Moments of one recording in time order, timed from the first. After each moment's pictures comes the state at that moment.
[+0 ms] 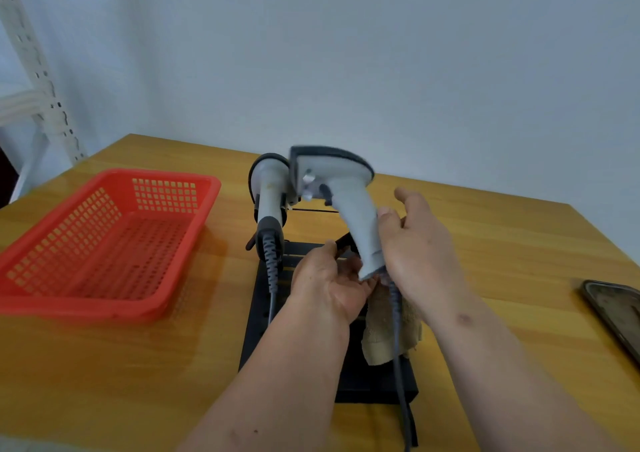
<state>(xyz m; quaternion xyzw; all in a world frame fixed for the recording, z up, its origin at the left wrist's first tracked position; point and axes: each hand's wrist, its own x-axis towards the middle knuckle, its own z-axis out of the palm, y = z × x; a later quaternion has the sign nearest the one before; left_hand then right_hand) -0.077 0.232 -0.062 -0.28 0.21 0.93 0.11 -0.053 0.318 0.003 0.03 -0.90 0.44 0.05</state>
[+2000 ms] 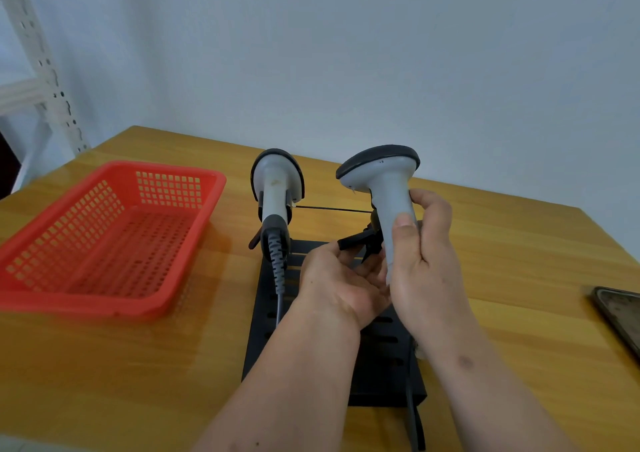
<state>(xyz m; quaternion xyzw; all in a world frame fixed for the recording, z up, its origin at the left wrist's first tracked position) -0.063 0.229 -0.047 -0.28 0.11 0.94 0.16 -0.041 0.313 -0.020 0.09 -0.86 0.49 0.13</state>
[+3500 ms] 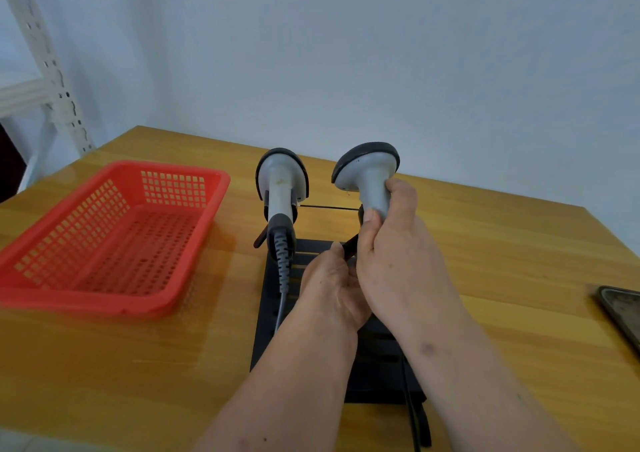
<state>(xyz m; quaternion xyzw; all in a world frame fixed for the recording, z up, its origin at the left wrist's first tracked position) -0.066 0.227 -0.056 -0.29 0.19 0.93 0.10 -0.044 0.292 -0.016 0.12 -0.93 0.30 0.16</state>
